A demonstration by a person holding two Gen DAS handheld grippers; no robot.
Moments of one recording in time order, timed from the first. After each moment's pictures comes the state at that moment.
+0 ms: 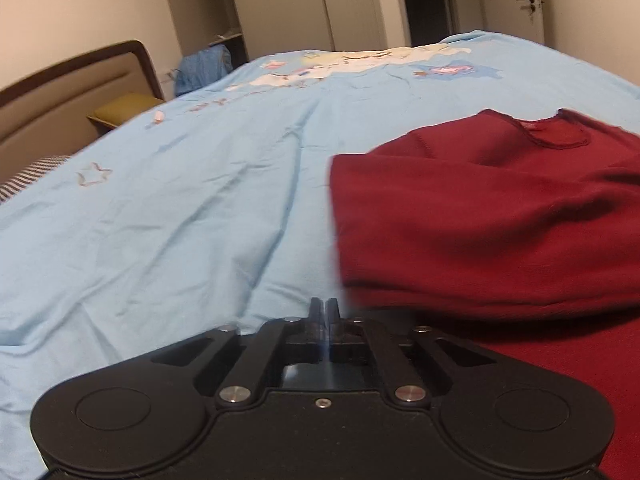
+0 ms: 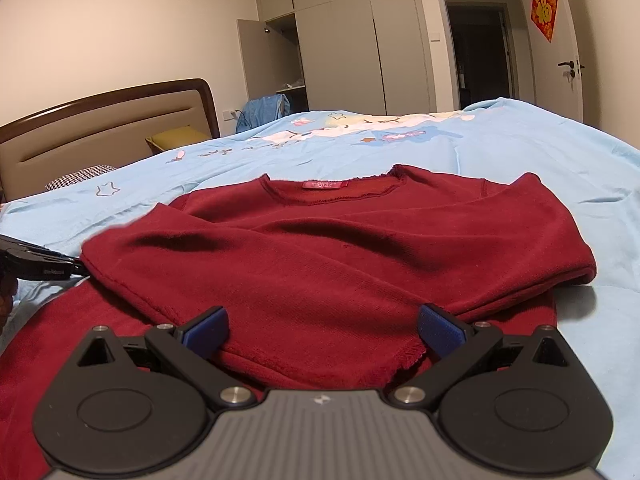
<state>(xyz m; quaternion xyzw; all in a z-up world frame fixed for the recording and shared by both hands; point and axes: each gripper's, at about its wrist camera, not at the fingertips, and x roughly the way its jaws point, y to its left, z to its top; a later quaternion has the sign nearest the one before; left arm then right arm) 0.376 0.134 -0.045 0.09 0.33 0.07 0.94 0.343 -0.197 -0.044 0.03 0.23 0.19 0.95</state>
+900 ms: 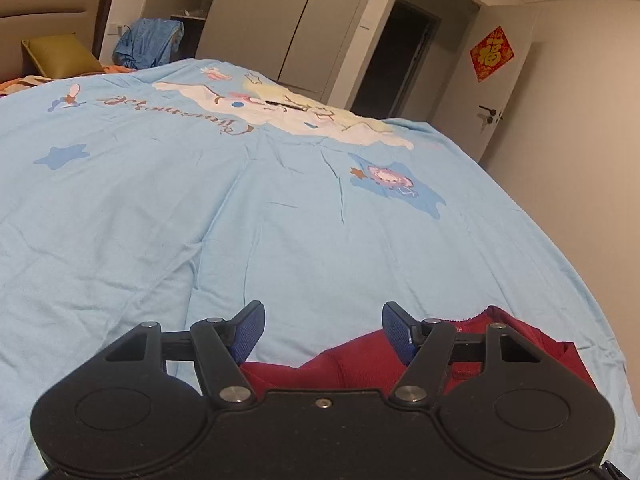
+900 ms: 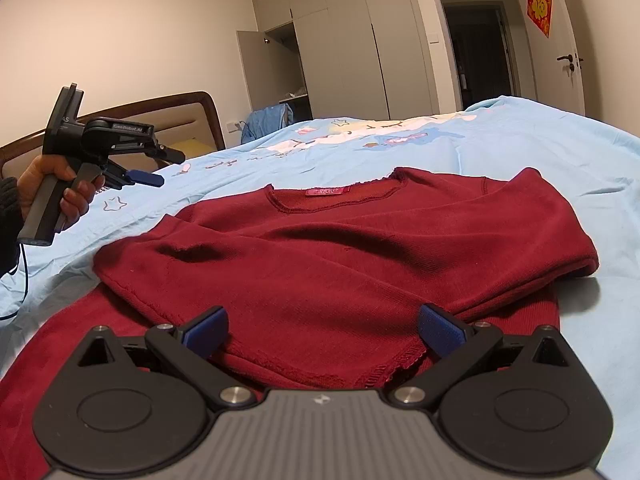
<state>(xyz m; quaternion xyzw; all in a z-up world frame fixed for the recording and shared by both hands) 0.515 0.171 0.034 -0.14 0.29 -0.09 0.94 0.340 -0.207 -0.048 0.06 0.22 0.20 0.95</state>
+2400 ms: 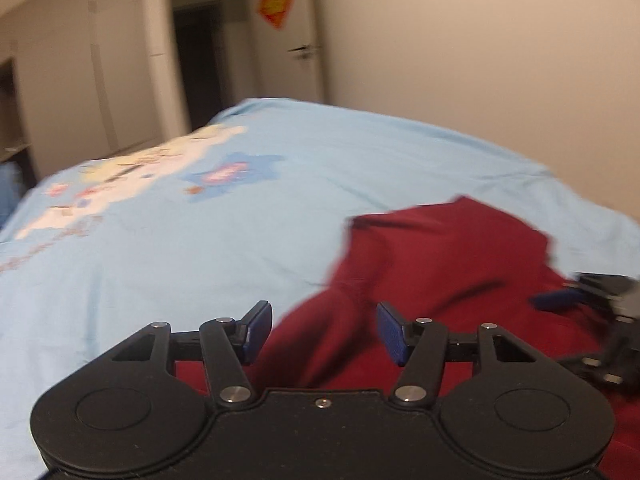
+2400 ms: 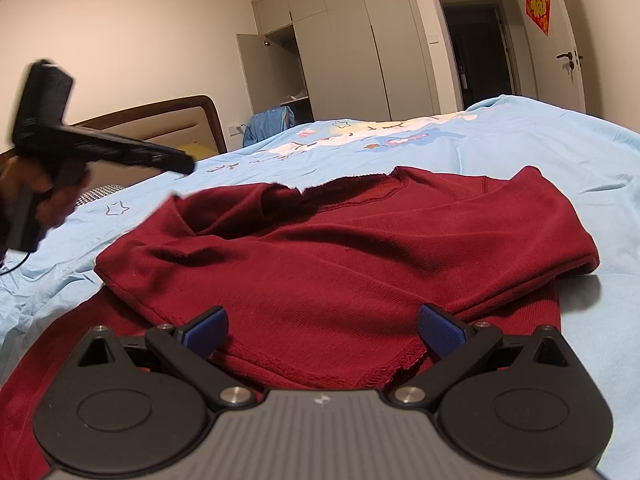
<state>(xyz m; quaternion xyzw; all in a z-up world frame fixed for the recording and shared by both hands) 0.467 0.072 0.044 0.14 0.25 -0.26 0.92 0.342 -0.205 -0.048 0.07 0.21 0.20 0.95</state>
